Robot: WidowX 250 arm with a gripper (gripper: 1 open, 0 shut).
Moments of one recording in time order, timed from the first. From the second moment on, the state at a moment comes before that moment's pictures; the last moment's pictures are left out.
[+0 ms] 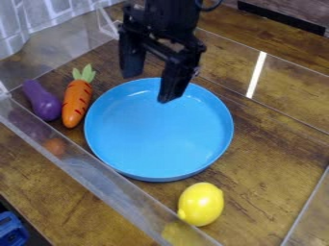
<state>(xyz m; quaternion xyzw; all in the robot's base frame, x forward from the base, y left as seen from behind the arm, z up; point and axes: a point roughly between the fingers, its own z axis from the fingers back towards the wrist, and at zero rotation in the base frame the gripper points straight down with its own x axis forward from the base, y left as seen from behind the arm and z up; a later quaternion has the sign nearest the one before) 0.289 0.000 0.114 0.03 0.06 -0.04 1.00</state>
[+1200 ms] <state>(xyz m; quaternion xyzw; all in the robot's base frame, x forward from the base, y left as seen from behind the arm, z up) 0.287 0.027 0.113 0.04 0.05 -0.03 1.00</state>
